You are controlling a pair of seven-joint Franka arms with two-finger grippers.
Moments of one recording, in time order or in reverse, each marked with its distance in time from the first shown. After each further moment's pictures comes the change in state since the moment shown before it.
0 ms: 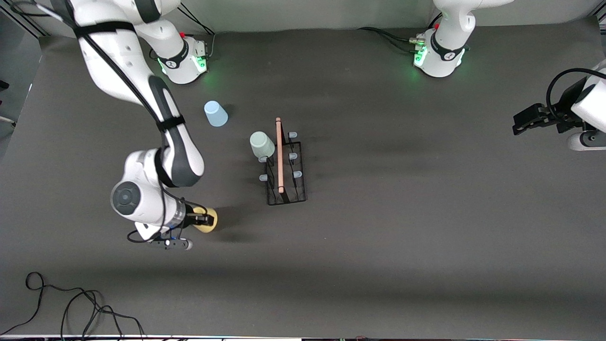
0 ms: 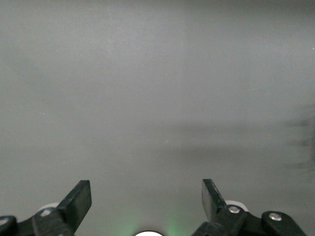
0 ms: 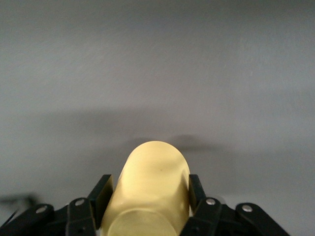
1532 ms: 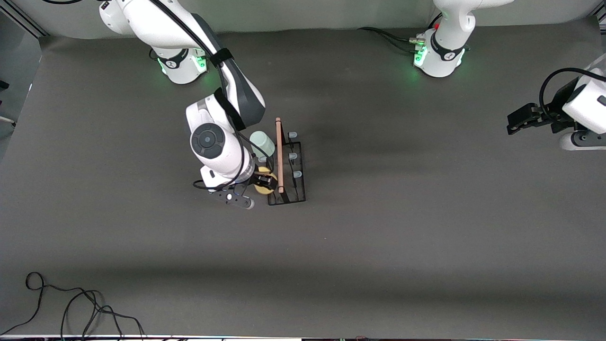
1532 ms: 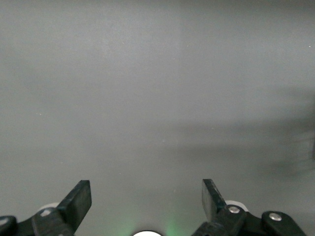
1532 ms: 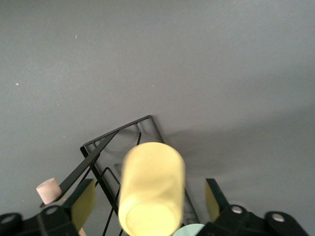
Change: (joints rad) left arm -0.002 0.000 -0.019 -0.001 0.000 -0.001 -0.012; right arm 0.317 -0.094 -0.023 -0.028 -0.060 -0.029 0.567
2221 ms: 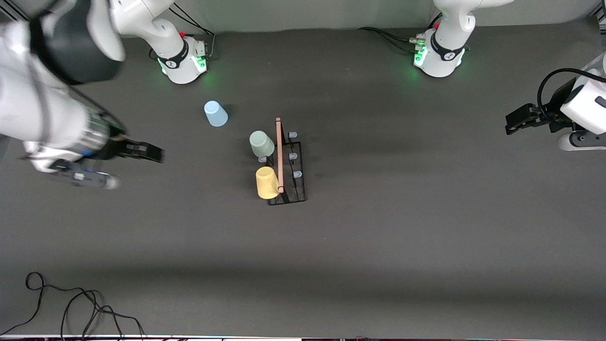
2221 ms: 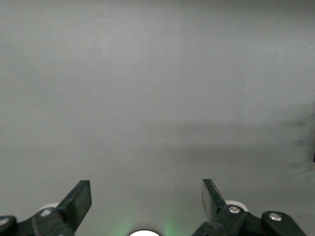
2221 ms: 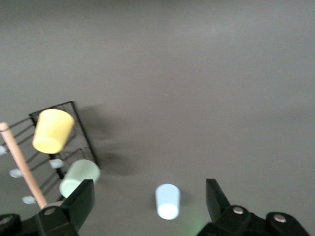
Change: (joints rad) left arm -0.002 0.000 -0.003 -0.002 0.000 -0.001 -0.021; right arm -0.010 -0.272 -0.389 0.192 -0.080 -0.613 -0.459
